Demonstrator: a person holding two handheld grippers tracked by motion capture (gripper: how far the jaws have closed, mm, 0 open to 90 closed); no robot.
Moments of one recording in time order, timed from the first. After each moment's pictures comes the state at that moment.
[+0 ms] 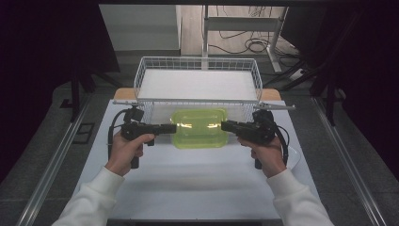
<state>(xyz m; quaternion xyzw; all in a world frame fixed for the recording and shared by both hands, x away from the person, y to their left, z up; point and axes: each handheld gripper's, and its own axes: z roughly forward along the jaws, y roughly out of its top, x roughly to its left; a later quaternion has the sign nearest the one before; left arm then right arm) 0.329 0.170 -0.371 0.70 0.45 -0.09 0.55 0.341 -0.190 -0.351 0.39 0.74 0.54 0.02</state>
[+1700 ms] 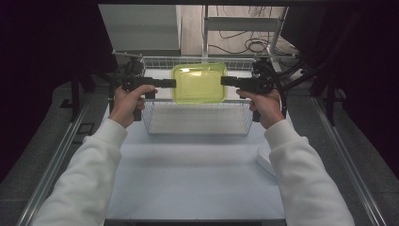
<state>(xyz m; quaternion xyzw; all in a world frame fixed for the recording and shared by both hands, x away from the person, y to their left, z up) 0.425 0.184 -0.310 0.68 0.45 -0.09 0.57 0.432 -0.177 -0.280 0.40 0.73 0.55 0.03</state>
